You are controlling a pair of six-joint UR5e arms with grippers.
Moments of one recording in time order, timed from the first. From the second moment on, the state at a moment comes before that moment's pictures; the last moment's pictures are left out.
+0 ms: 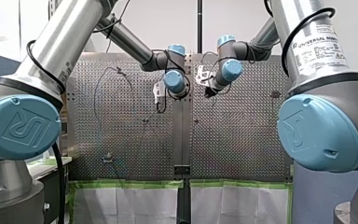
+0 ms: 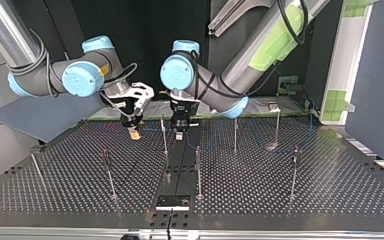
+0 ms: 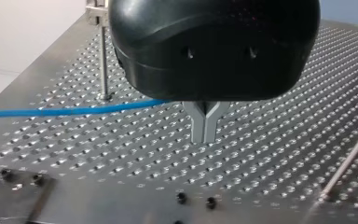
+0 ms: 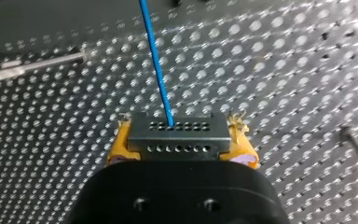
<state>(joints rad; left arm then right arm) -0.57 -2.03 -1.46 -2.88 -2.00 -1.69 2.08 -1.18 1.47 -0.06 1.48 1.78</state>
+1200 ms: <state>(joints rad) -0.57 -2.15 -1.75 -2.57 -1.86 -1.75 2.06 -1.17 1.71 -0.28 1.49 1.73</state>
